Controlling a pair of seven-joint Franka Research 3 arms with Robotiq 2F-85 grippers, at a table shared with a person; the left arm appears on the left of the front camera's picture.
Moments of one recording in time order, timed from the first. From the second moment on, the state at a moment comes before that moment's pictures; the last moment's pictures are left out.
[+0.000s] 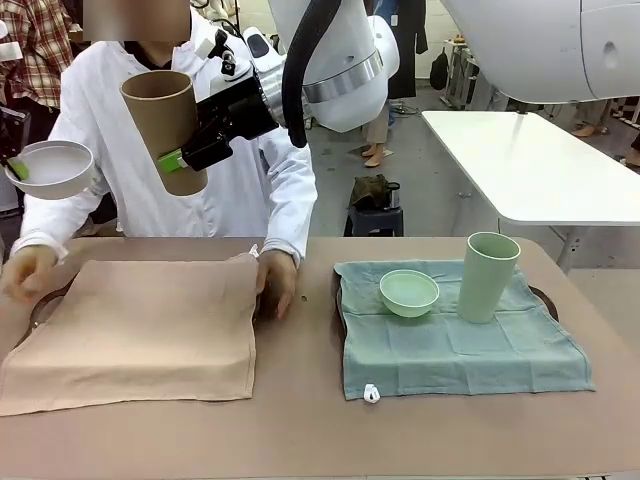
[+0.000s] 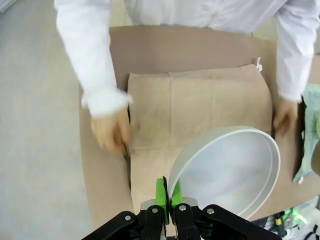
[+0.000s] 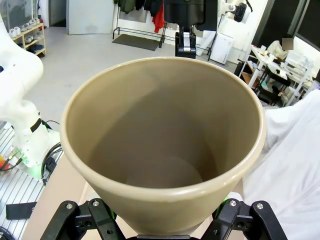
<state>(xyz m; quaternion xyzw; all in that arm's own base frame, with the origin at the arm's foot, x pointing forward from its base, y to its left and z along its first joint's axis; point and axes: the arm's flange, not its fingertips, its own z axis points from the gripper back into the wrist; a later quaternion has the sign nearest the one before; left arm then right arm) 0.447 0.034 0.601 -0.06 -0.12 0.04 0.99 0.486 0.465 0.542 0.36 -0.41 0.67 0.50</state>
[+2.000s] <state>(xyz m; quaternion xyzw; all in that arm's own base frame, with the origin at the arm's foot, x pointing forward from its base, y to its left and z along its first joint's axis) 0.456 0.038 0.490 -0.09 -0.03 -0.01 1.00 0.507 0.473 0.446 0.41 -0.39 0.66 0.50</state>
